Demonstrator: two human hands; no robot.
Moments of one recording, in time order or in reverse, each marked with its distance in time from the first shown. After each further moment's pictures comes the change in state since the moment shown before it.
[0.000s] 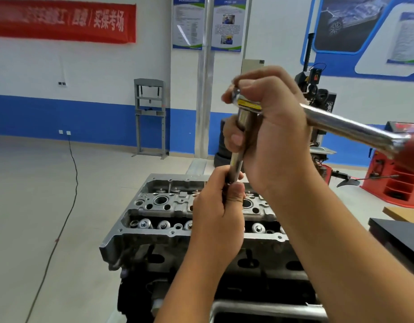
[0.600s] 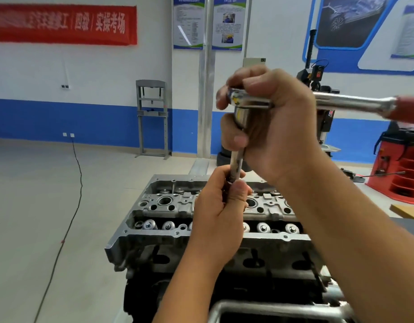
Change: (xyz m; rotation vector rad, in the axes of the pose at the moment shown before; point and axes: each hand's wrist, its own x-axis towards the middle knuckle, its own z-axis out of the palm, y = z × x) left_hand 0.000 -0.001 -0.007 -0.084 -0.043 -0.062; right_hand 0.008 -0.008 -0.004 0.043 -0.157 0.168
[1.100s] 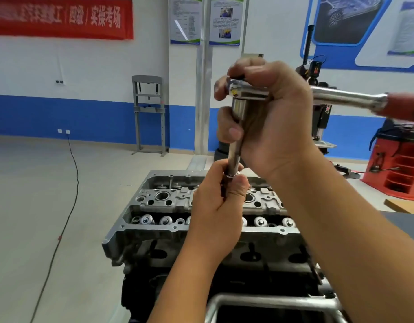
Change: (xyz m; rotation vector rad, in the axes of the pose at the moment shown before) left_hand -0.001 0.000 -0.001 0.051 -0.012 0.017; right_hand -0.001 0.003 0.002 0.009 0.054 -0.034
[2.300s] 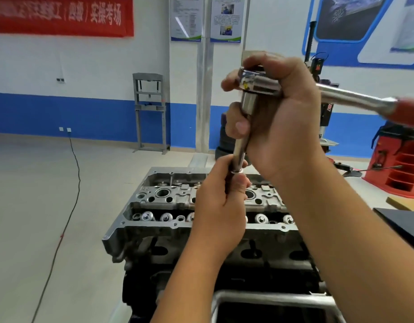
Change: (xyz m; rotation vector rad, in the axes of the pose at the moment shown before) left_hand 0.001 -0.001 0.006 0.028 0.017 0.017; right_hand -0.002 0.006 -0.013 0.053 0.032 -0.032
